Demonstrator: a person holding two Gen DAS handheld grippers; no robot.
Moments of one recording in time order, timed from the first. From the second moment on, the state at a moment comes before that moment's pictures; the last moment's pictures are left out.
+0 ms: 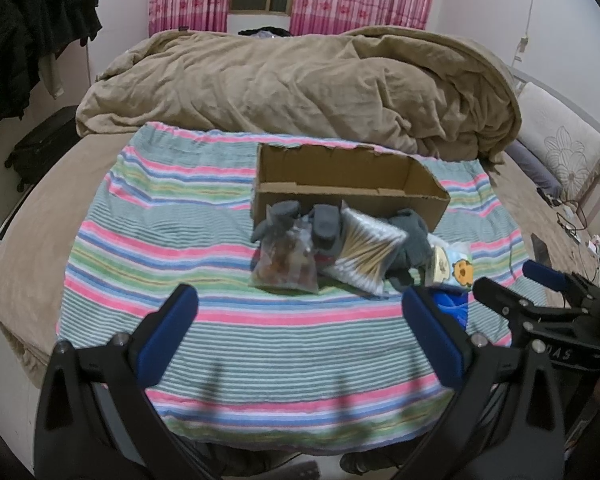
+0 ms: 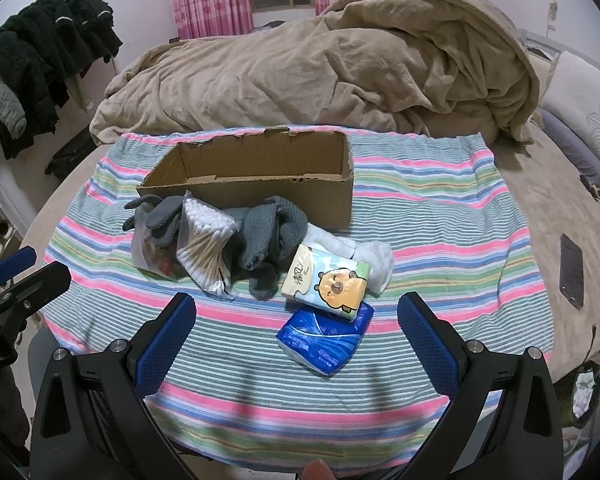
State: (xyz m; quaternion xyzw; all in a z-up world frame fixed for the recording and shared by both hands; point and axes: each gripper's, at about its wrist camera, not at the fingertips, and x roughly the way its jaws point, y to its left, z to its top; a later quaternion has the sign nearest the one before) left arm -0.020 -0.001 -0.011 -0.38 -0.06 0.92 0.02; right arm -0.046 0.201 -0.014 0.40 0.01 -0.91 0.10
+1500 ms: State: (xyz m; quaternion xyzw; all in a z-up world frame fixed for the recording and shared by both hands) left arm -0.074 -0.010 -0.068 -0.41 -0.06 0.91 0.06; right arm -0.086 0.221 -0.039 0.42 -0.03 -0.90 0.10
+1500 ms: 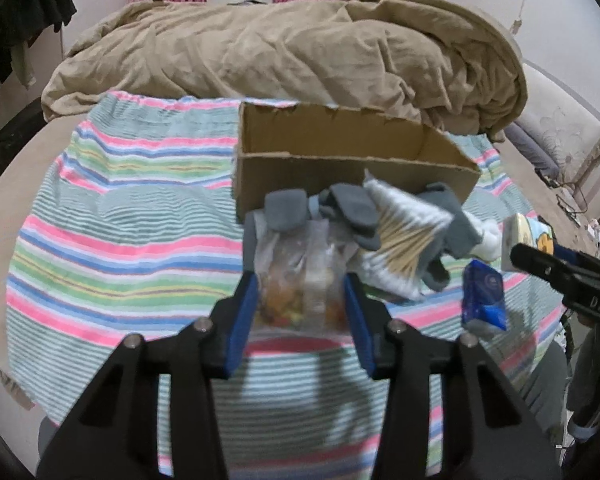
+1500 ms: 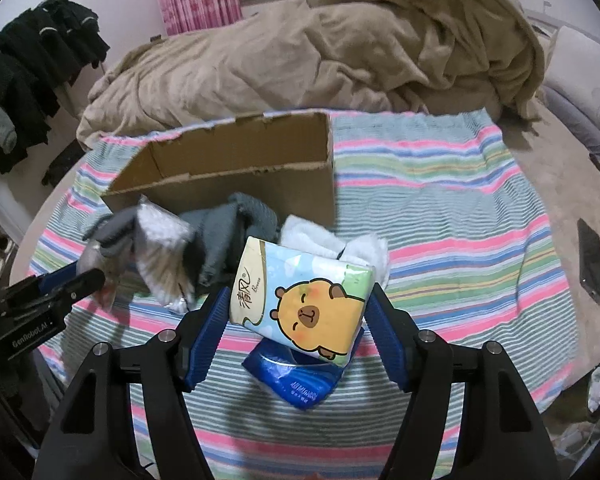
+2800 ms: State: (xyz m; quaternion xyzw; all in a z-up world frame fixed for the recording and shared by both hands) left arm -0.155 0.016 0.009 -0.34 -0.07 0.93 0.11; right arm -0.182 0.203 0.013 0.34 -0.01 -0.92 0.17
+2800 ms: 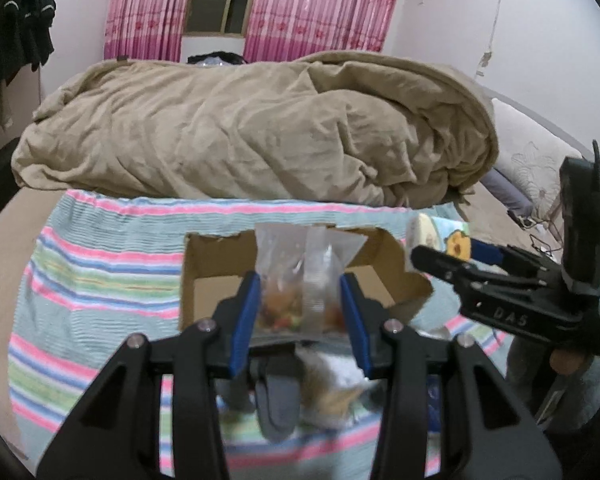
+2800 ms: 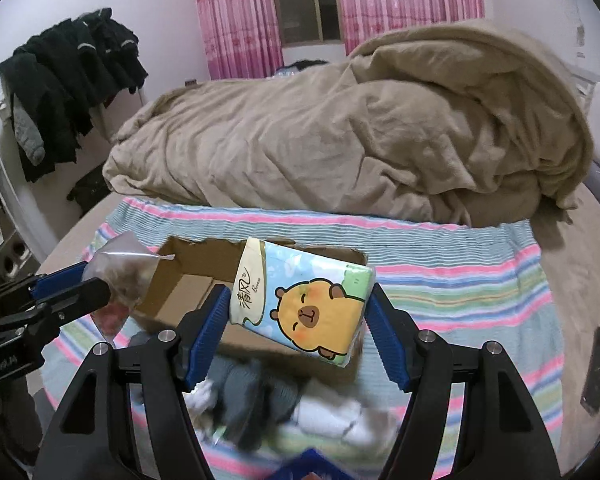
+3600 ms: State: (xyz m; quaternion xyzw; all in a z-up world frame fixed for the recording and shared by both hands) left arm -0.172 0.019 -0.010 -0.35 -0.08 0.93 0.10; right arm -0.202 0.198 -0.021 0.36 -0.02 -0.92 0.17
